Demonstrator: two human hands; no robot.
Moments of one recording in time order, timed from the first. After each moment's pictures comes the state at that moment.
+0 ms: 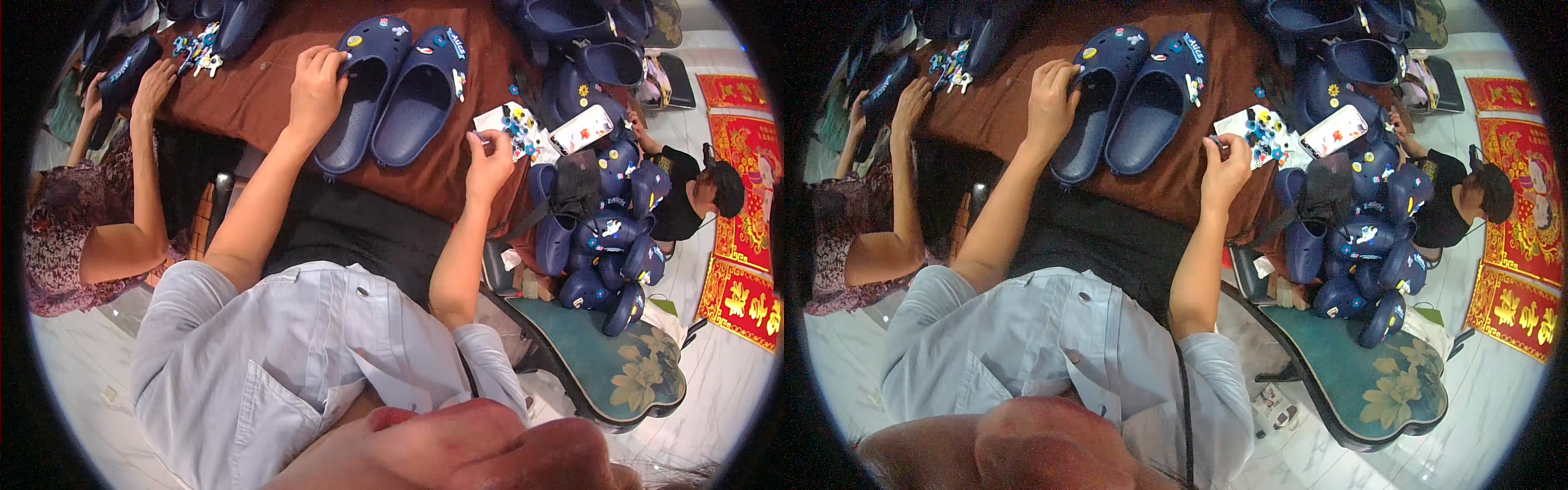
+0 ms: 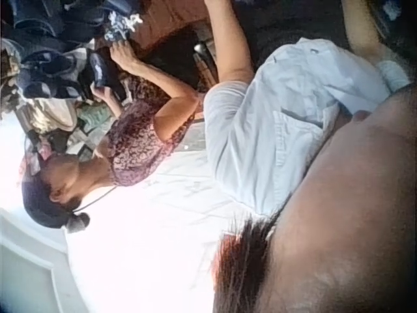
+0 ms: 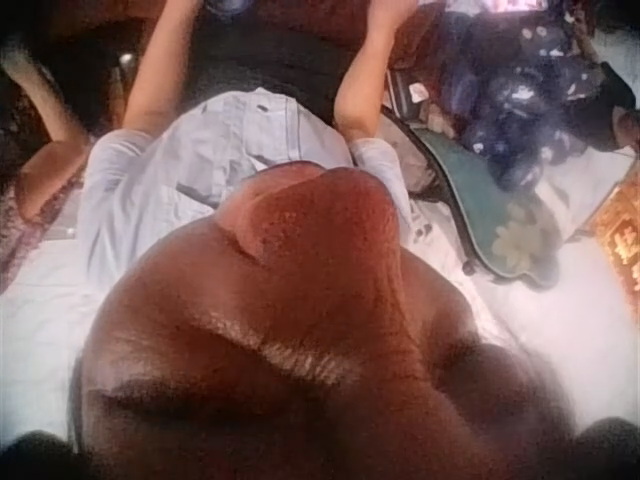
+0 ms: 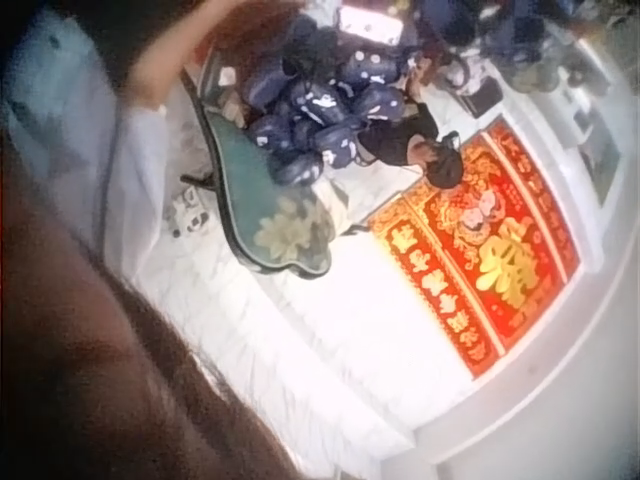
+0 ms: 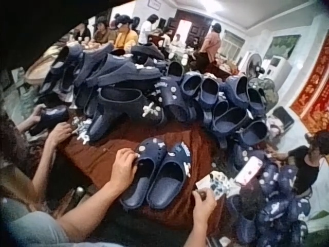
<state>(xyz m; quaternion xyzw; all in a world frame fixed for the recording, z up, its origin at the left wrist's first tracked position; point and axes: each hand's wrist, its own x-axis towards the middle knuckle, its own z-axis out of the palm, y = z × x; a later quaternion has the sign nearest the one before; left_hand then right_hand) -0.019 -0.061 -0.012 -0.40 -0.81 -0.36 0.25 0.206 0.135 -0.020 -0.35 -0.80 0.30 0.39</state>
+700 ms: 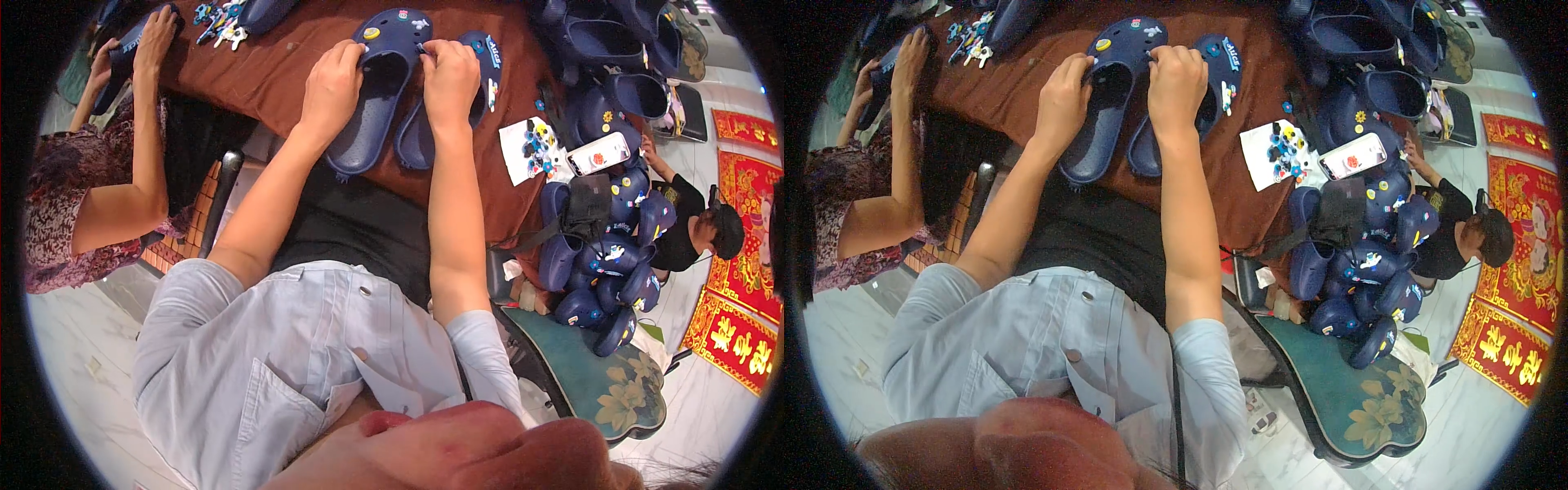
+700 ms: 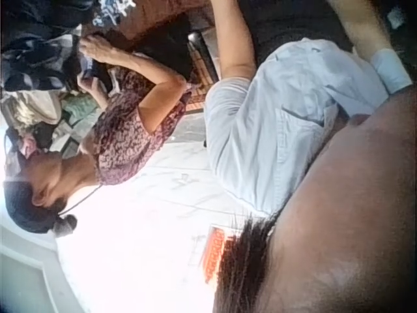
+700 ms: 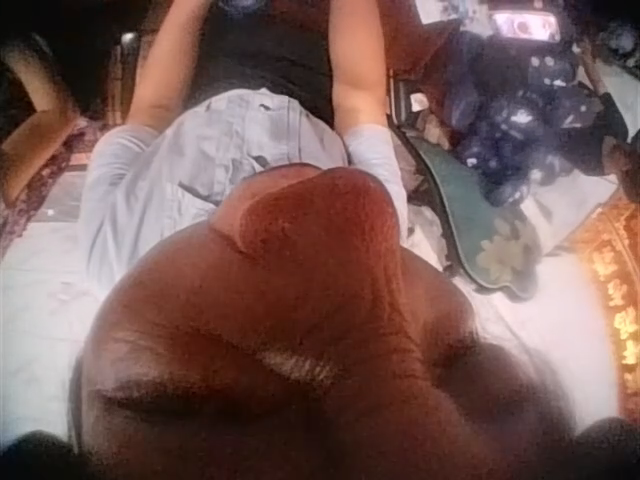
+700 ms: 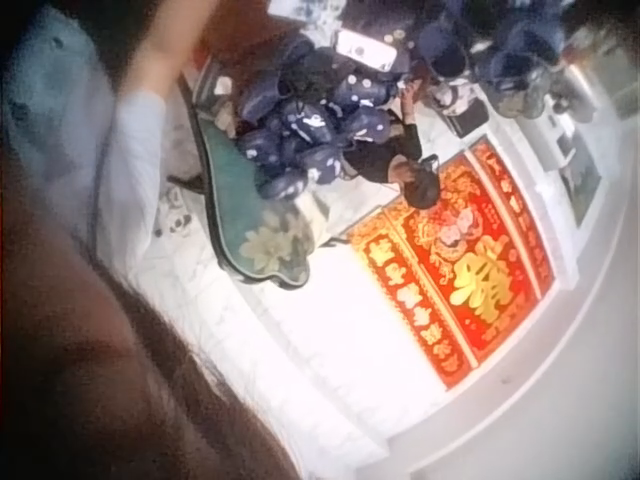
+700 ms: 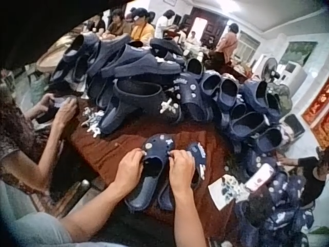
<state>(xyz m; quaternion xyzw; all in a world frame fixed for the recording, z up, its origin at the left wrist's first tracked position) -0.016 -0.078 -0.014 -0.35 -0.82 -0.41 0.19 0.047 0.090 0.022 -0.09 -0.91 0.15 0.37</state>
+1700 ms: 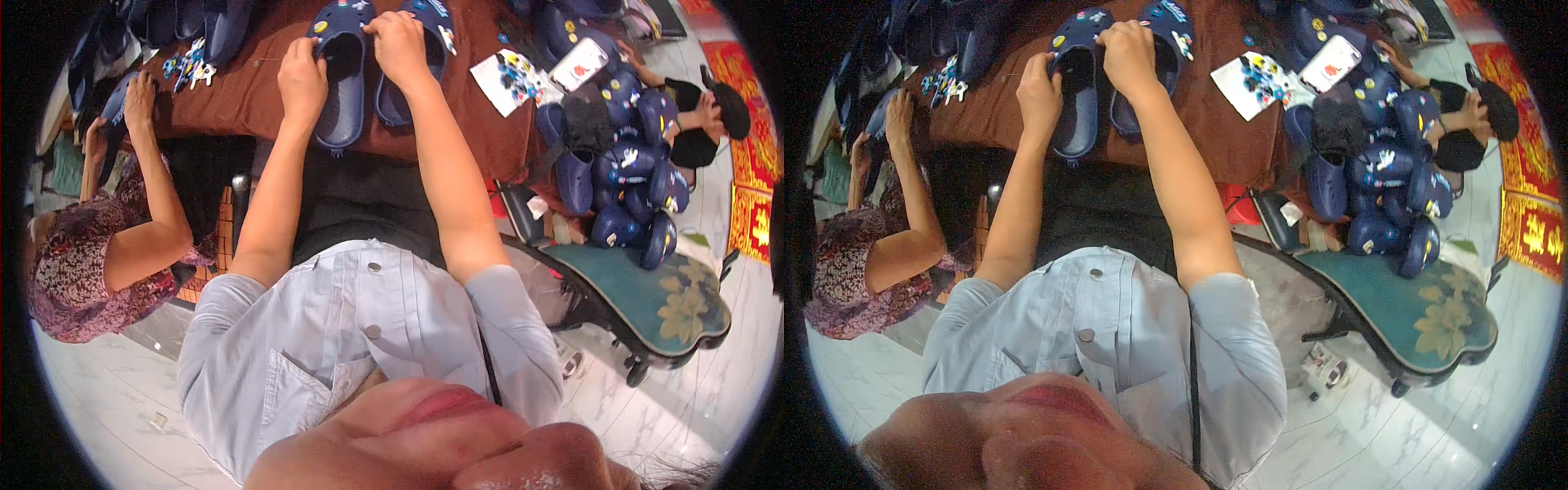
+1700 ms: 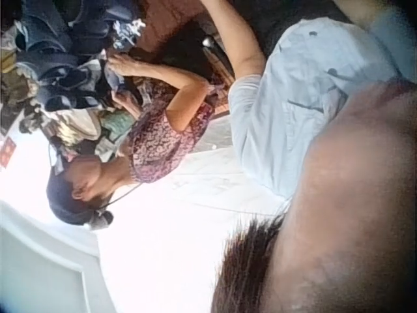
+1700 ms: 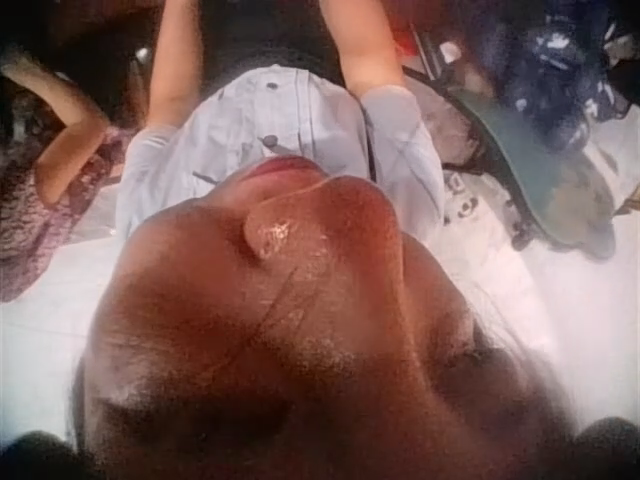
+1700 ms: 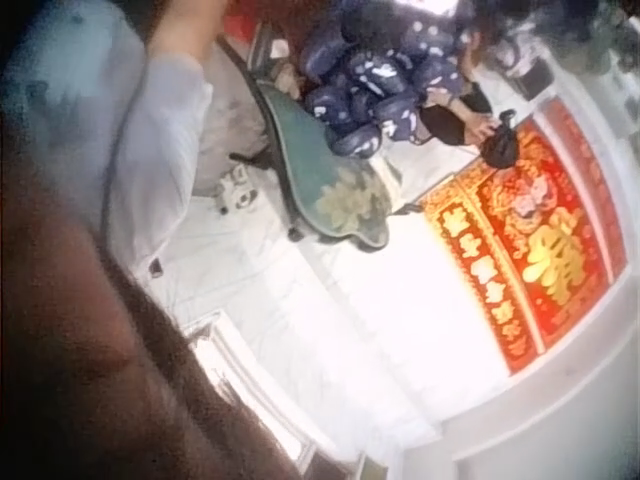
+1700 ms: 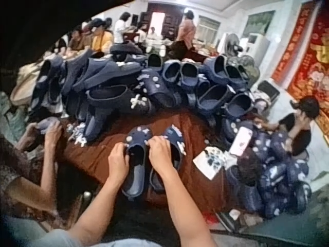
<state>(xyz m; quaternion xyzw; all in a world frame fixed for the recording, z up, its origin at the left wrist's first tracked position) -0.023 -0.077 -0.016 -0.34 -0.82 -0.41 0.19 0.046 0.087 0.006 -0.07 -0.91 0.13 0.39</state>
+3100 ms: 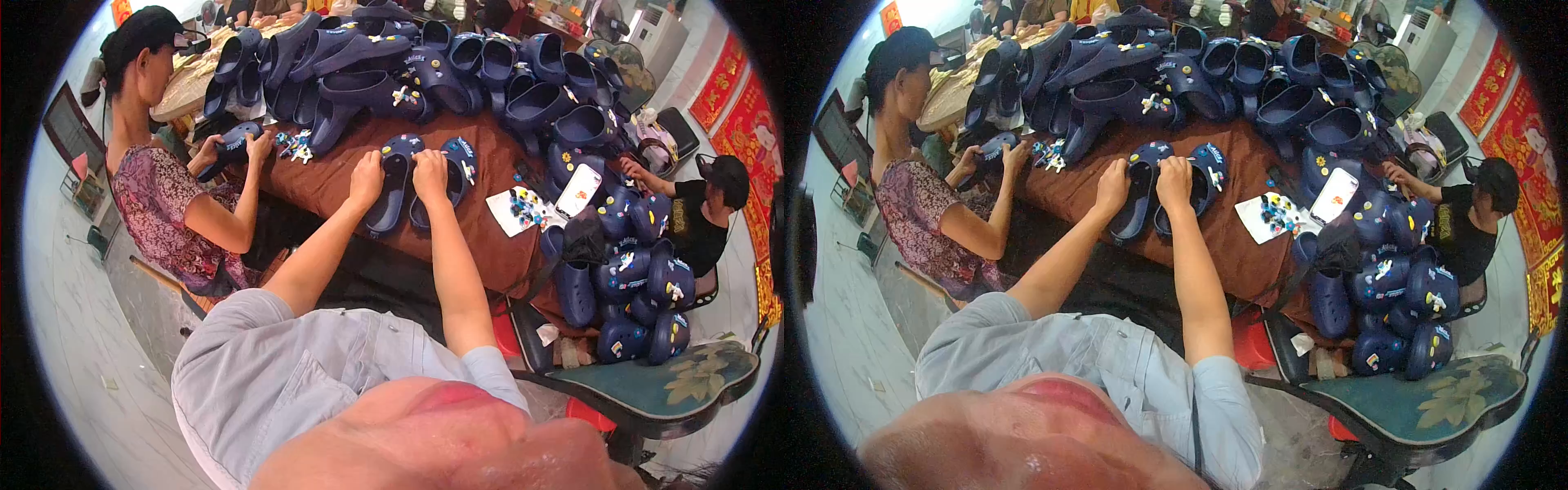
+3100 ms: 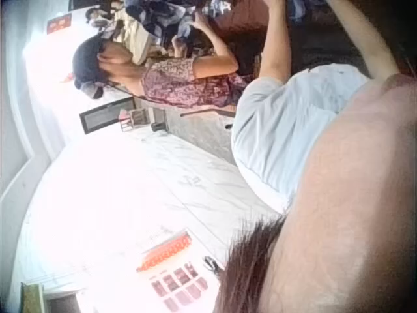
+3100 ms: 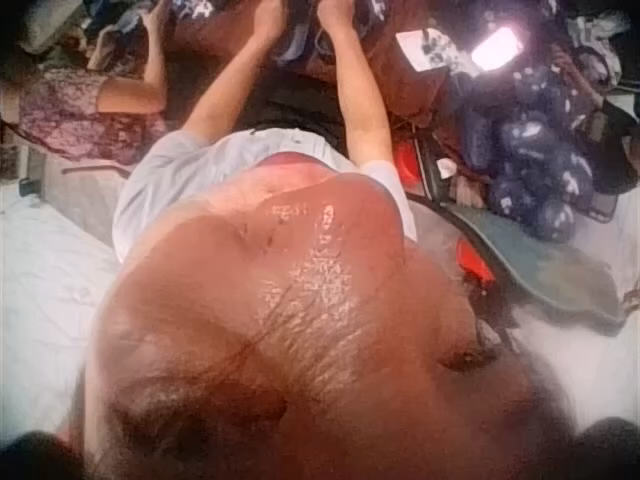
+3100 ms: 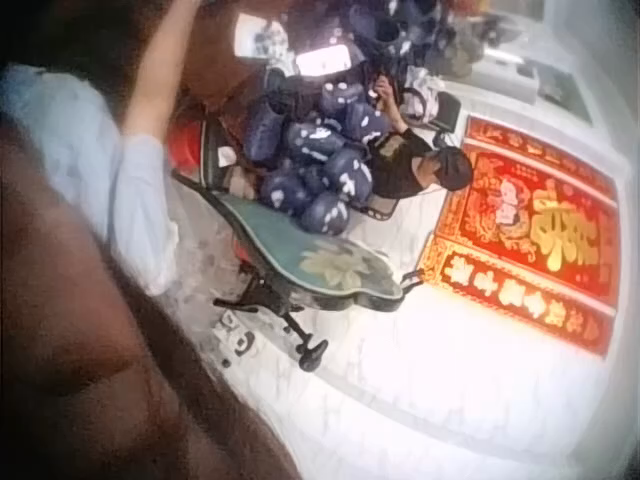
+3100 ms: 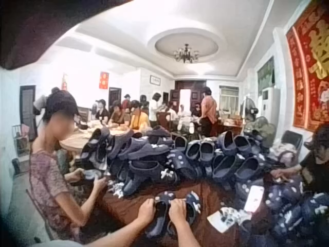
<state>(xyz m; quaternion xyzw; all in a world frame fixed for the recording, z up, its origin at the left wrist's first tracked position) -0.030 -0.065 -0.020 -0.35 -0.84 -0.34 0.23 0.051 0.084 -0.001 -0.05 -0.88 0.17 0.43</state>
